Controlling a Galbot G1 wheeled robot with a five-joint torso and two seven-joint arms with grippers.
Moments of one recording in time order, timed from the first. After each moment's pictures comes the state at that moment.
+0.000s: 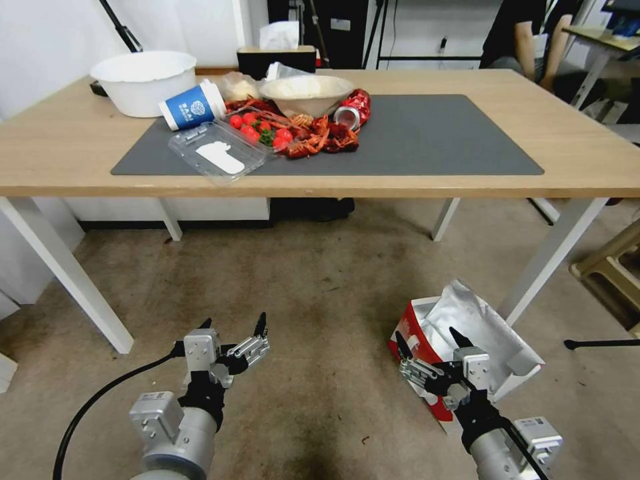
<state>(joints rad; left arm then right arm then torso) 1.88 -1.49 -0.40 -2.49 -0.22 0.35 -0.15 -1.95 1.57 0.55 2.44 0.06 -0.23 -0.17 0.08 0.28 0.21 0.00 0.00</state>
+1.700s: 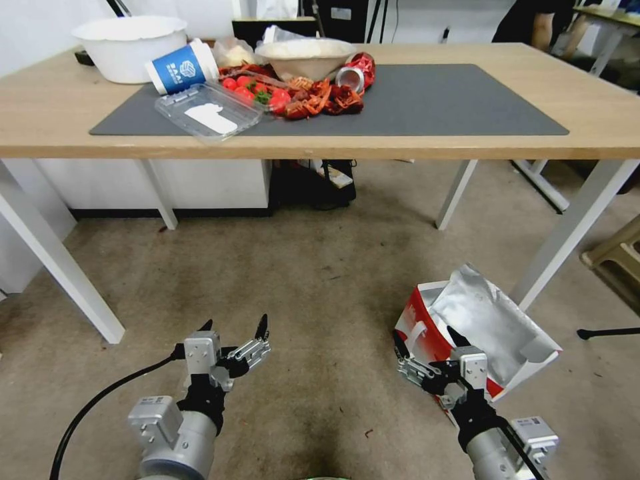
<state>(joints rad) 1.90 -1.49 -0.40 -2.50 -0.22 0.33 -0.14 -1.96 1.59 0.54 2.44 0.04 -0.23 -0.18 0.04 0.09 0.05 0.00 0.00</state>
